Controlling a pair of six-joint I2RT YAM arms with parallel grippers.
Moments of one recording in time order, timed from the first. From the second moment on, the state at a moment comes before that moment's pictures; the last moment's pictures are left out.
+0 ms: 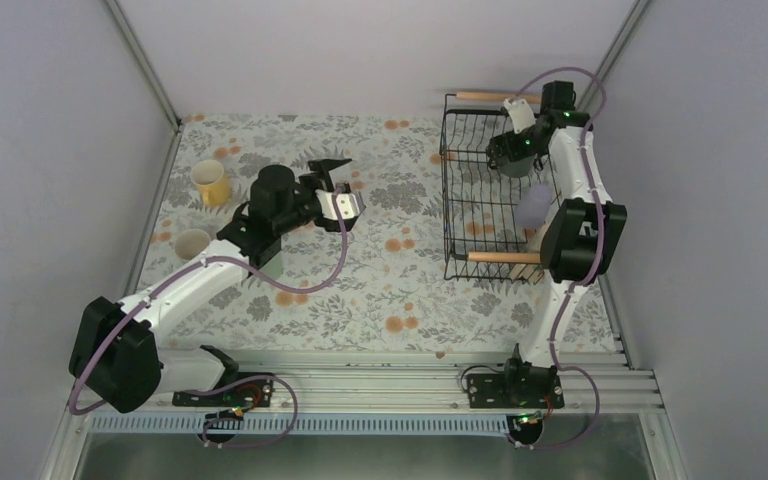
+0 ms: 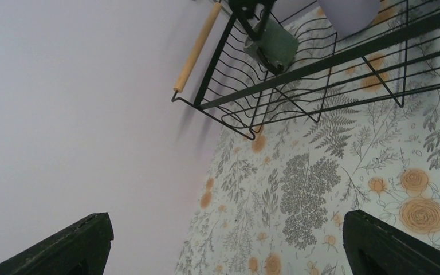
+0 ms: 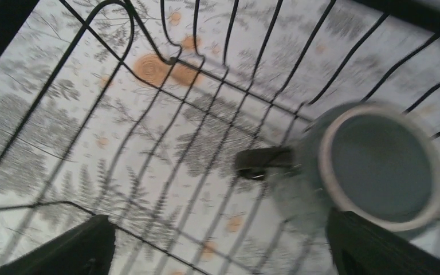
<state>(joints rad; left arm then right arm) -0.55 1.27 0.90 0.14 0.31 0.89 -0.11 2.08 1.95 -0.88 -0.33 -0.42</state>
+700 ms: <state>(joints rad) -0.55 1.27 0.84 0.21 0.31 0.94 -0.02 2.08 1.83 -0.72 0.06 -1.02</state>
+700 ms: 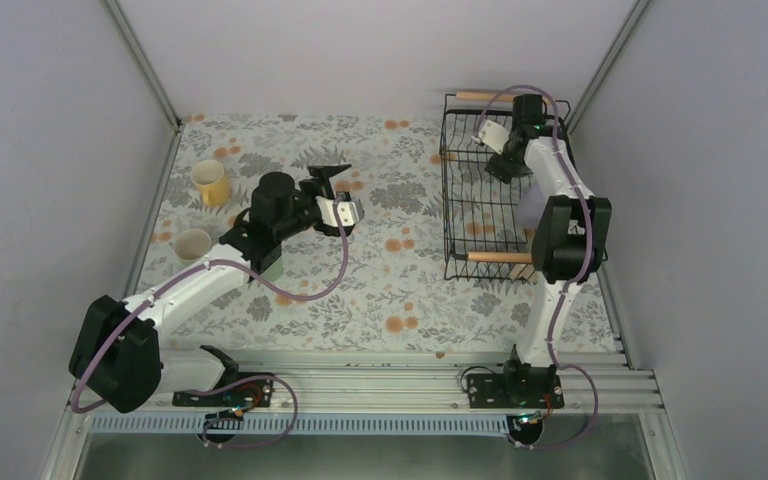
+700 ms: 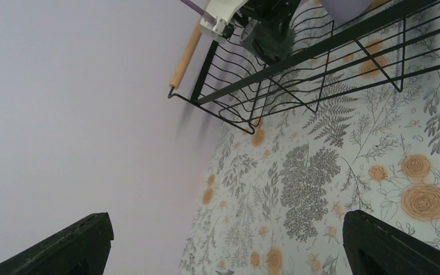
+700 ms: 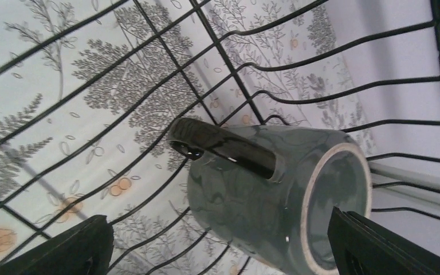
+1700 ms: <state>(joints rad) -0.49 1.31 0.78 0.26 0.37 0.95 0.05 2.32 1.98 -0.48 0.27 -1.22</state>
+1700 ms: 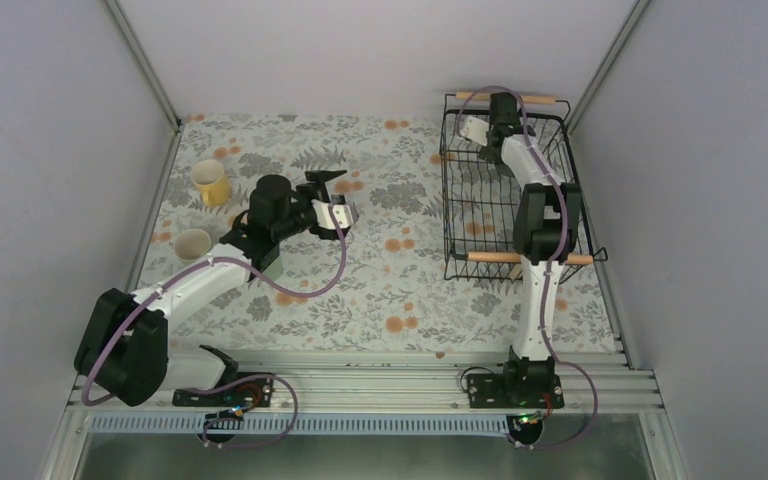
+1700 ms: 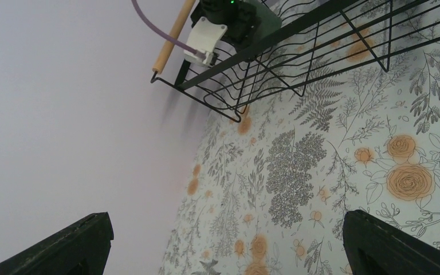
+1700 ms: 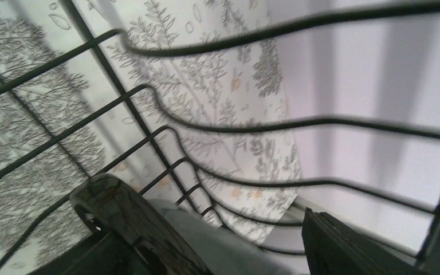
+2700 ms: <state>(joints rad) -0.49 1.31 0.79 0.25 0.45 0.93 0.05 2.13 2.16 -0.96 -0.01 -1.00</state>
